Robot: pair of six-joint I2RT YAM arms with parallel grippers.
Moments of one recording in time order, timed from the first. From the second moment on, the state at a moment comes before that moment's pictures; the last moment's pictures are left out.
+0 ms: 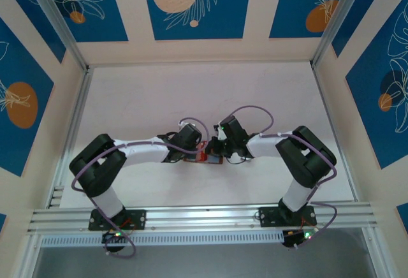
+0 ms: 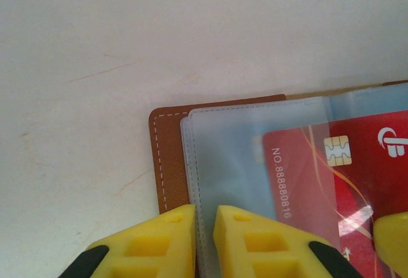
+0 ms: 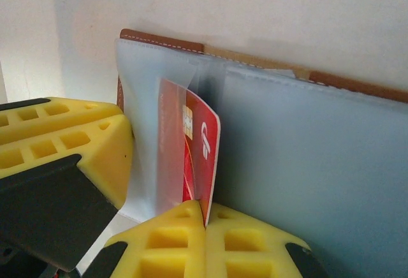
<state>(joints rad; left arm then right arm) -0.84 1.68 0.86 -0.24 -0.23 -0.58 0.65 1.69 0.70 0.10 -0.45 0.83</state>
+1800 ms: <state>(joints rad) -0.84 1.68 0.85 -0.22 -0.25 -0.58 0.74 1.64 0.81 -0.20 -0.31 0.78</state>
